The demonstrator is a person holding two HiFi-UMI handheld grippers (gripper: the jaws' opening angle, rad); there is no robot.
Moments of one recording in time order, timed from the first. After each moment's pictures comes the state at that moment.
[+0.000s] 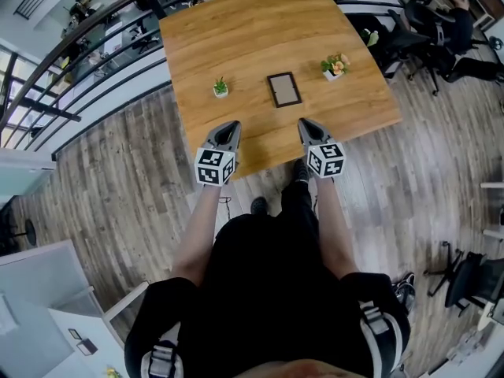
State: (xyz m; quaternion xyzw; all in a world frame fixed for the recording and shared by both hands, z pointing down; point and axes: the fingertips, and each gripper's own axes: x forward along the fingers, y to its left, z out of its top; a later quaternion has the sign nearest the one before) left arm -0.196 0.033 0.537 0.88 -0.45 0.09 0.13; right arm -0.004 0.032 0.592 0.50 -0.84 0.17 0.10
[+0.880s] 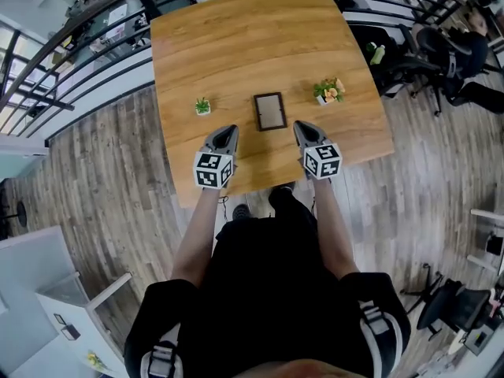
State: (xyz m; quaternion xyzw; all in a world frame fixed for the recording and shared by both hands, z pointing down) left arm -0.133 -0.062 0.566 0.85 -0.49 0.09 0.18; right arm 0.055 -0.079 0.614 0.44 -0.87 0.18 0.14
